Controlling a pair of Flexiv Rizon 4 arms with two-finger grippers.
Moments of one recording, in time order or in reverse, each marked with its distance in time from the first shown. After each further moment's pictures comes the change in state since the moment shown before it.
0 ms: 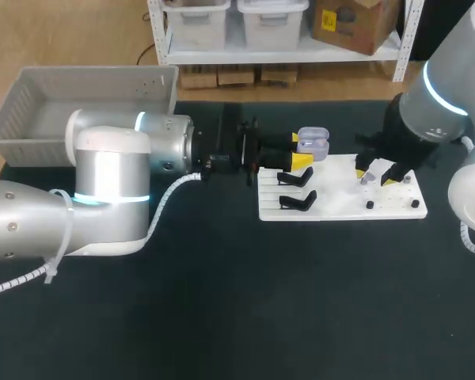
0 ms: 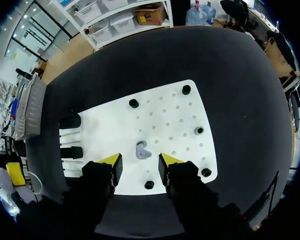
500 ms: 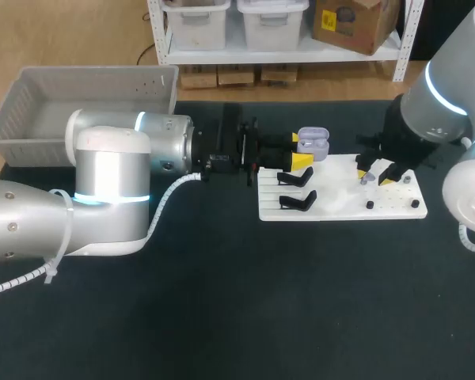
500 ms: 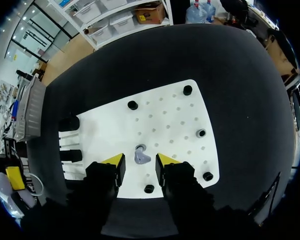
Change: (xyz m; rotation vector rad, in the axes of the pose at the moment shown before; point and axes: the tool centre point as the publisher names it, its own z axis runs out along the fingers) left arm 0.000 0.000 0.000 0.000 0.000 0.000; right arm -0.003 -0.001 0.005 -0.012 0.008 0.009
